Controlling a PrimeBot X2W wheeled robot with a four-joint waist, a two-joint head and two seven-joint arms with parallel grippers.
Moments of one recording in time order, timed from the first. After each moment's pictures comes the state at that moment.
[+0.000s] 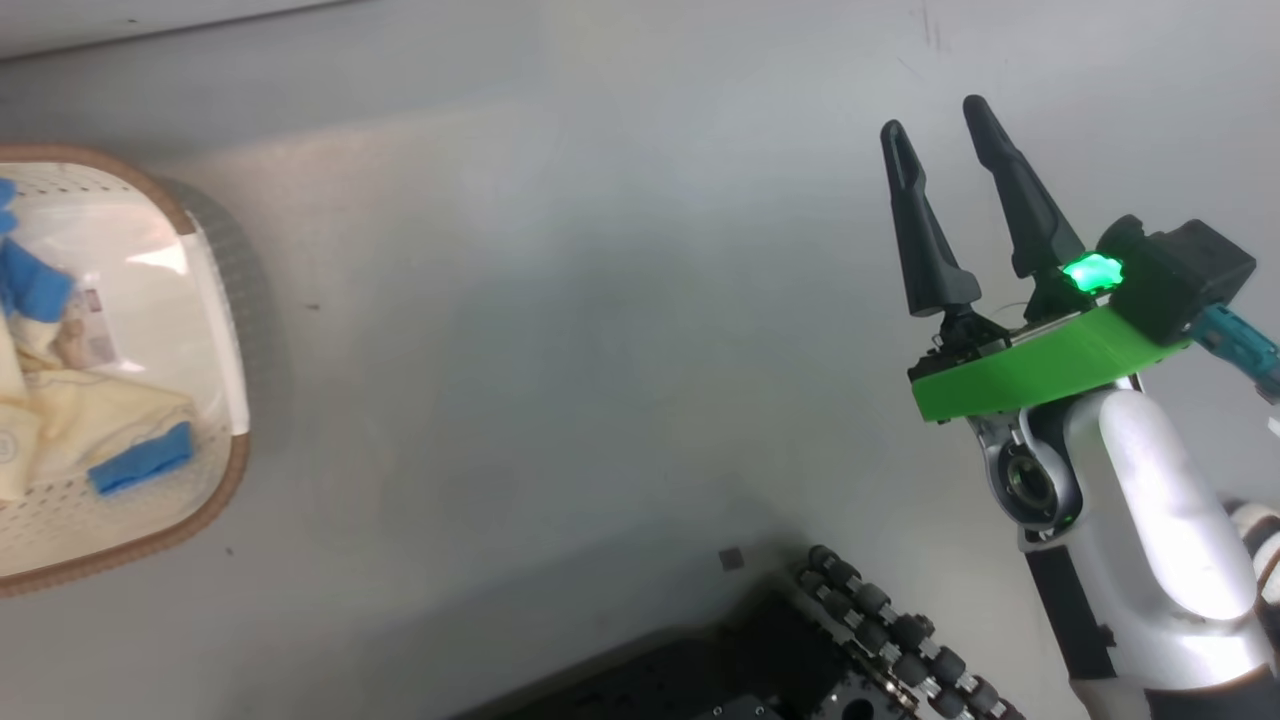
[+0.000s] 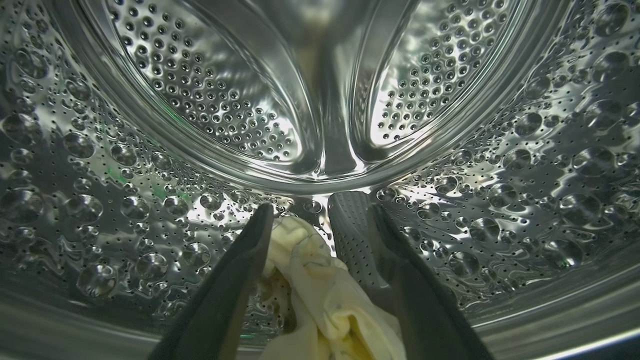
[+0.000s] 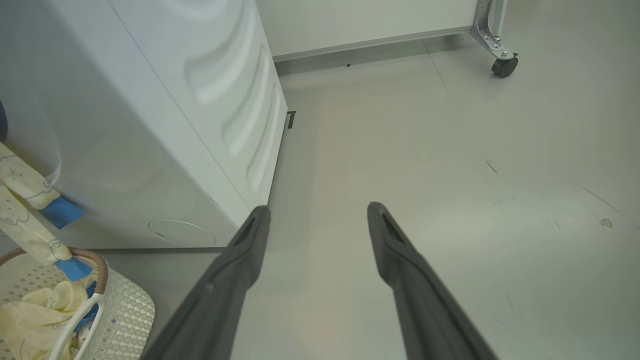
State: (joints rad) left arm -1.73 0.81 -0.87 0.97 -0.89 -0.13 -0.19; right arm -0.44 -0.05 0.20 0.12 0.34 0.13 -0.25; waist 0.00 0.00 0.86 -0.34
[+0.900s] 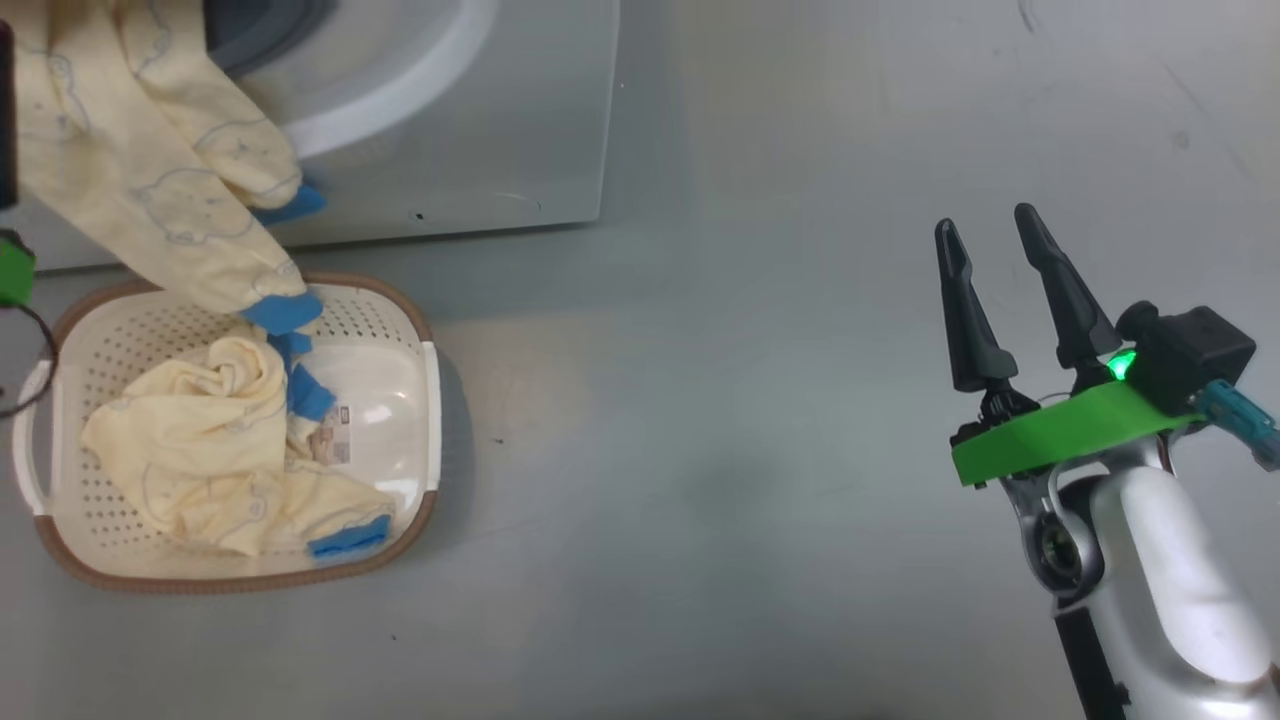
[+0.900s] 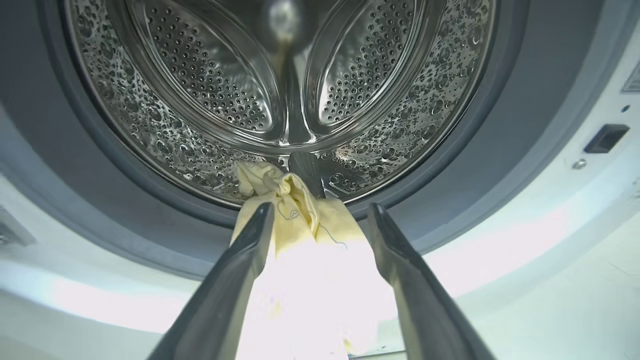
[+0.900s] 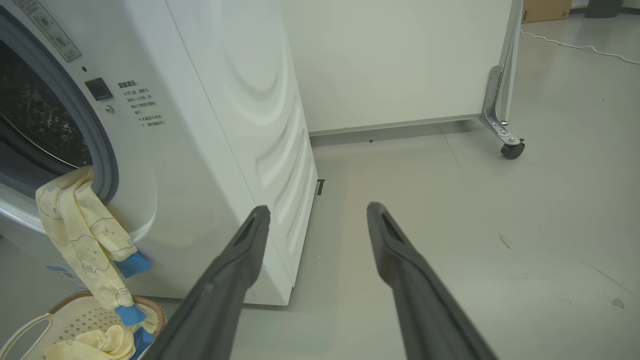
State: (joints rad) left arm -1.02 0.70 -0.72 0.67 -0.97 -0.13 -0.25; right arm -0.32 -0.05 0.10 0.18 0.25 0.13 -0.25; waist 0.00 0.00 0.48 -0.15
